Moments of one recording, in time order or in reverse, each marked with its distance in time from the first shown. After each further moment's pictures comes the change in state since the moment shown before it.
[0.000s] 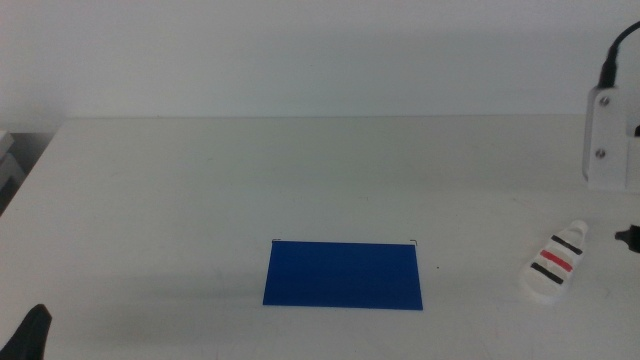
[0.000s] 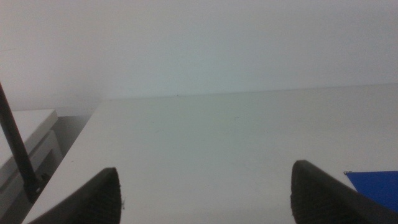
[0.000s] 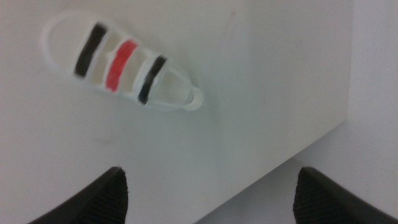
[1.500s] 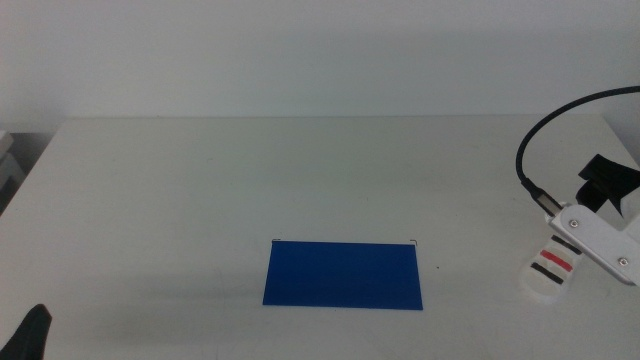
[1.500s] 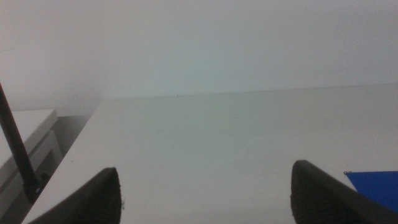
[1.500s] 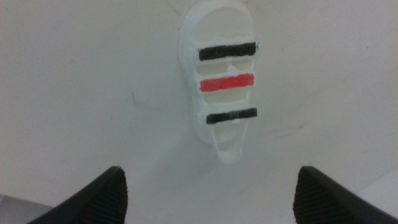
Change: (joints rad) left arm 0.000 0.000 0.000 0.000 0.000 0.000; right arm 0.000 0.060 -0.007 0.126 0.110 -1.065
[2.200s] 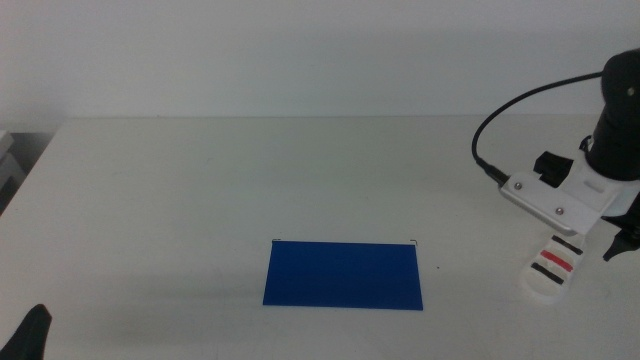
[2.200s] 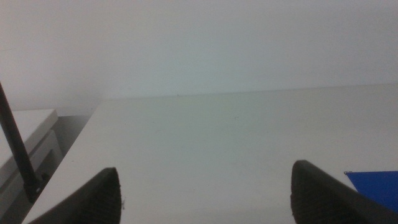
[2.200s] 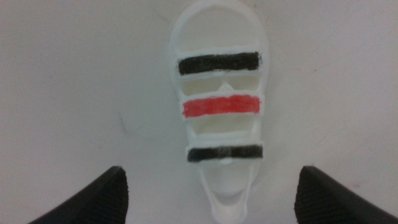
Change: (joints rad) left arm 0.000 0.000 0.000 0.000 0.000 0.000; right arm 0.000 0.418 -0.358 0.011 0.260 0.036
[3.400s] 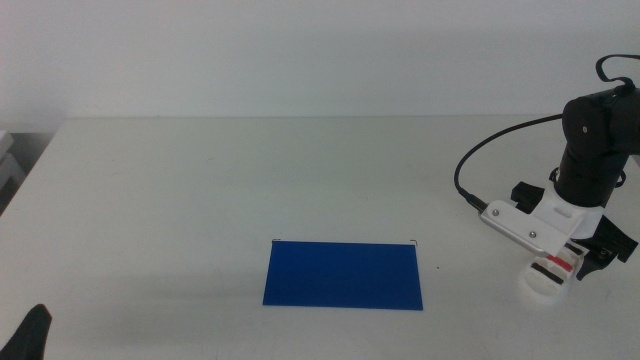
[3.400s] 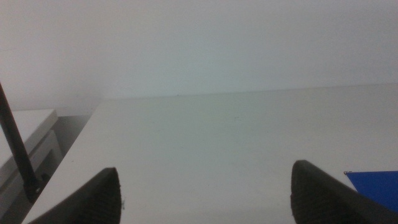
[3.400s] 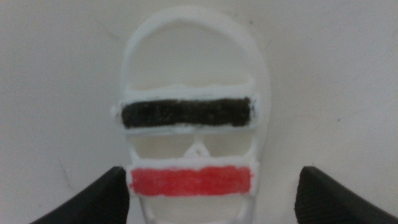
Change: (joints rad) left arm 0.000 0.000 0.000 0.000 0.000 0.000; right arm -0.002 0.175 0.000 0.006 -0.110 -0.013
